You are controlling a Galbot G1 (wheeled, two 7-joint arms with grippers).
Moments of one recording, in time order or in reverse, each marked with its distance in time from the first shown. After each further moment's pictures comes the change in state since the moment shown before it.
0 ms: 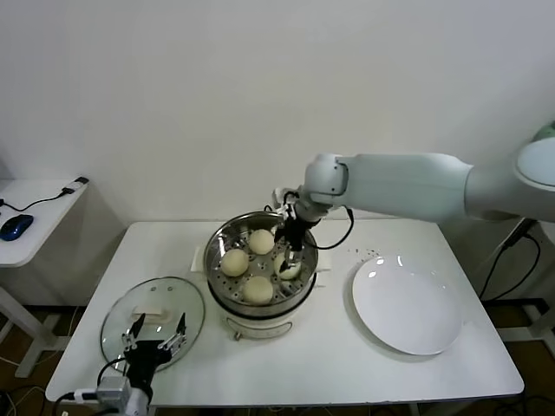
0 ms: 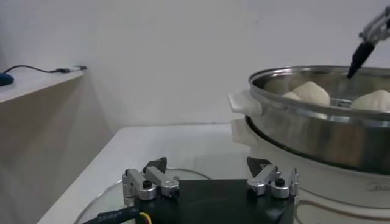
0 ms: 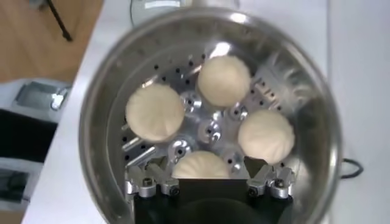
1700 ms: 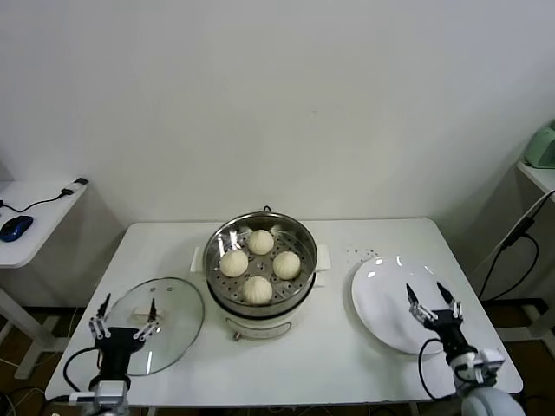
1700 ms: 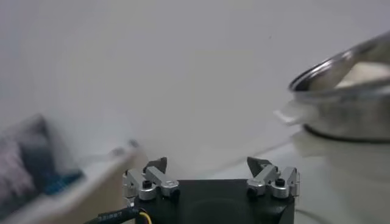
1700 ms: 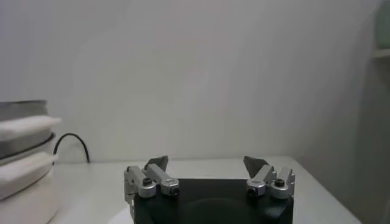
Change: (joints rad) left arm -0.039 0.048 -0.053 0.118 0.383 -0.248 -0.118; right arm -2.178 -0.152 2.175 0.331 -0.350 0.597 0.694
